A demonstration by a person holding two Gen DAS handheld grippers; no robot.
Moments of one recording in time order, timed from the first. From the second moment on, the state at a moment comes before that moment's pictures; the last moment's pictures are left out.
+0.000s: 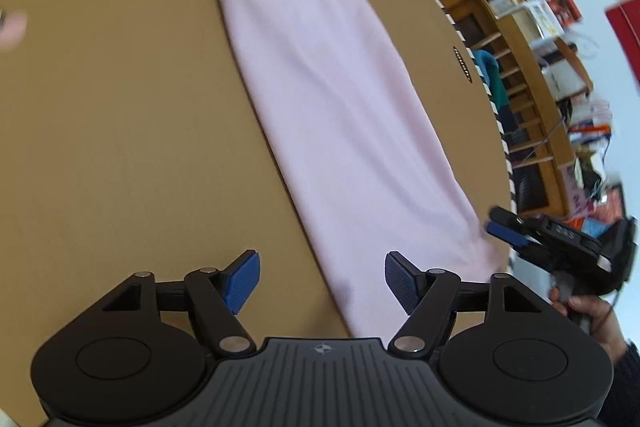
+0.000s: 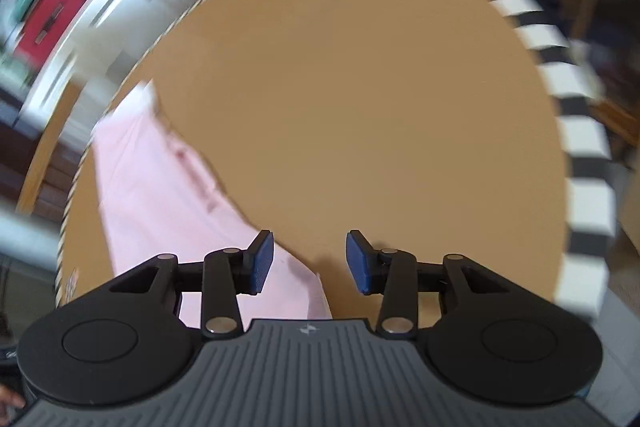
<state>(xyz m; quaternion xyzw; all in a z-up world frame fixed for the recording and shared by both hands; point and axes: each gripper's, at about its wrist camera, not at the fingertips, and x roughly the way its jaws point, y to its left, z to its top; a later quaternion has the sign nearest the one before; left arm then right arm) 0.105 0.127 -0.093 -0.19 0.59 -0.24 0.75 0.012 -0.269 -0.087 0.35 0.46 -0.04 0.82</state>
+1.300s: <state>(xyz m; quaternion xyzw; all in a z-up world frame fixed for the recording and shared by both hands) -0.058 0.072 -0.130 -0.46 0.52 -0.06 0.72 0.039 -0.265 -0.091 0.24 0.61 0.27 0.71</state>
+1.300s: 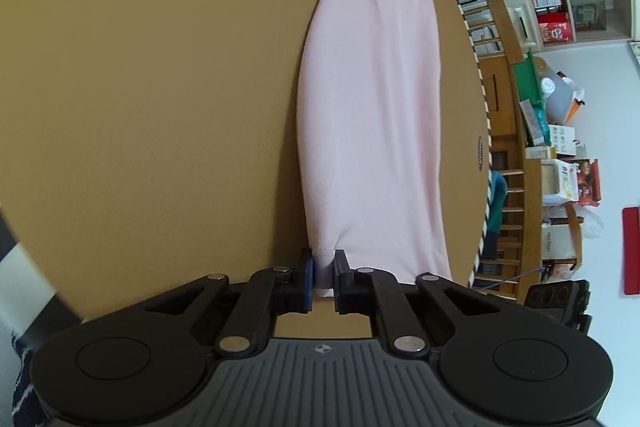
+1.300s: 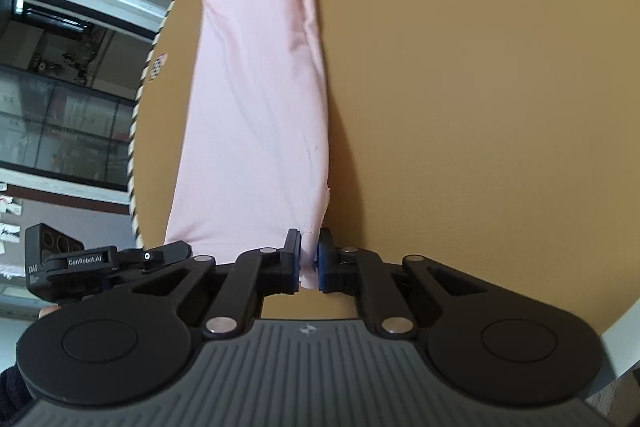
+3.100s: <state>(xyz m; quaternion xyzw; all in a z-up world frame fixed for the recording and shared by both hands) 0.229 0.176 -0.049 -0.30 0.41 -0.05 0.86 0.254 -0.150 -0.065 0.13 0.45 0.23 0.85</state>
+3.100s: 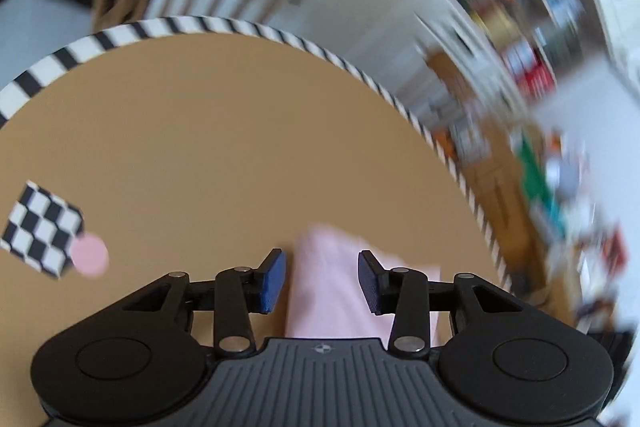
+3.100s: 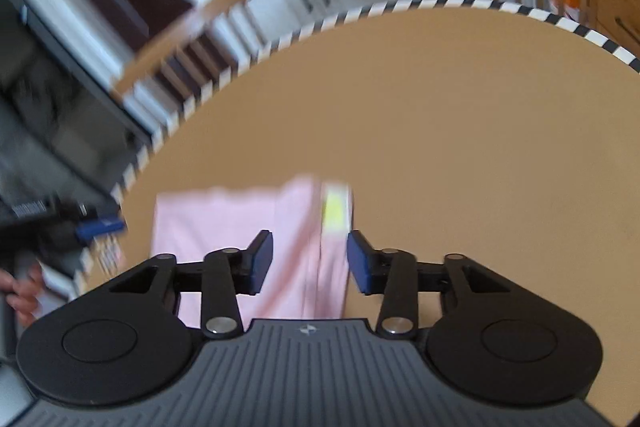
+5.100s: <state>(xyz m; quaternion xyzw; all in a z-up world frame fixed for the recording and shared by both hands) 0.046 0.102 -0.069 -0.12 0.44 0.00 0.89 0.023 -0.168 -0.037 0.03 0.45 0.25 0.86</state>
